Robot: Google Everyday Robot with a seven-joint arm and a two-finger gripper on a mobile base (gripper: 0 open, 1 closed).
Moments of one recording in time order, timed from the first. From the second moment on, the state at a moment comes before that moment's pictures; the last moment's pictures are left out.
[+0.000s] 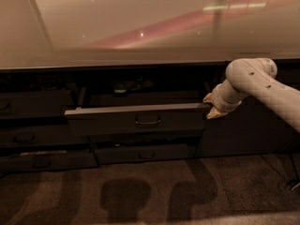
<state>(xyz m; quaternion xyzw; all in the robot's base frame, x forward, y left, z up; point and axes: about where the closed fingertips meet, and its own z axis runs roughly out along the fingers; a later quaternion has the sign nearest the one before) 0.657 -0.258 0.644 -0.76 0.63 -0.07 0.16</state>
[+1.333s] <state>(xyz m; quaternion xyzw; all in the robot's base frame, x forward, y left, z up) 0.644 -0.259 0.635 -0.76 0.63 -0.07 0.16</state>
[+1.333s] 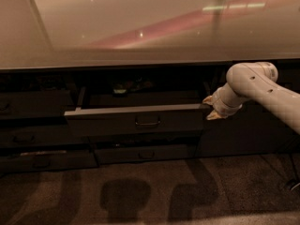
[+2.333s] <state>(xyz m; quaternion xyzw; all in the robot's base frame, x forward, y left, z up) 0.647 -0.238 0.711 -0.76 0.61 -0.10 0.19</state>
